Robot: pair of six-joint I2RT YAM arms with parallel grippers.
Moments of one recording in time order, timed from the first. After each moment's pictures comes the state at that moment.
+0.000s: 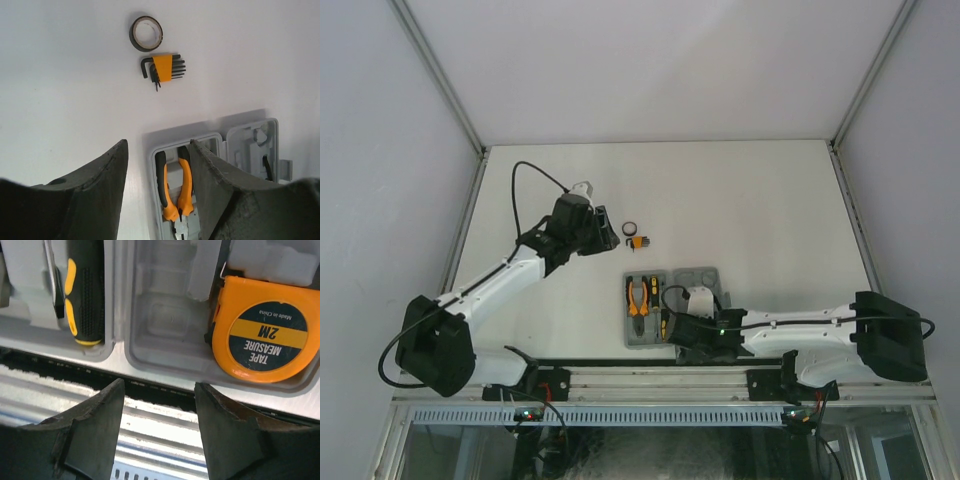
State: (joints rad) left arm -0.50 1.31 0.90 -0.31 -0.02 -0.61; right arm 1.34 1.28 0.64 -0.64 0.31 1.14
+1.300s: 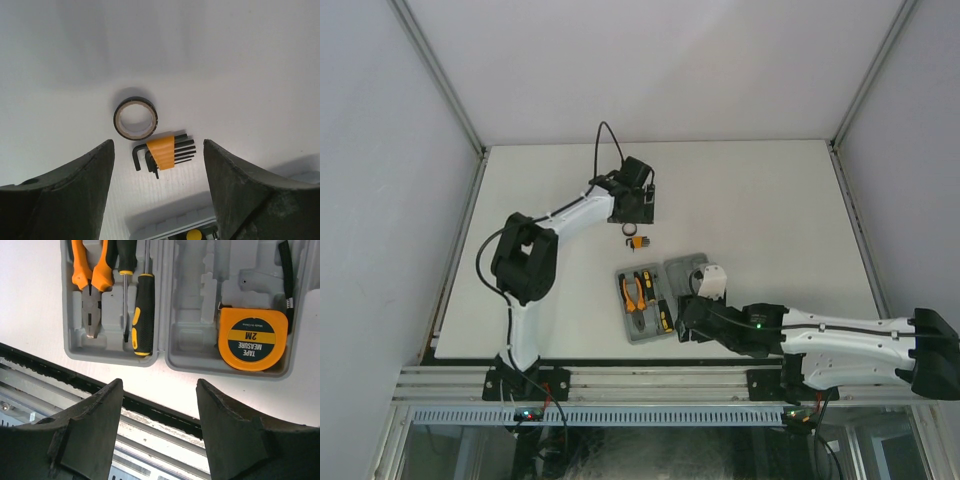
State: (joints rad) left arm -0.56 2.04 1.63 -0.58 -0.18 -0.45; right arm 1.29 1.04 0.65 -0.58 0.47 0.96
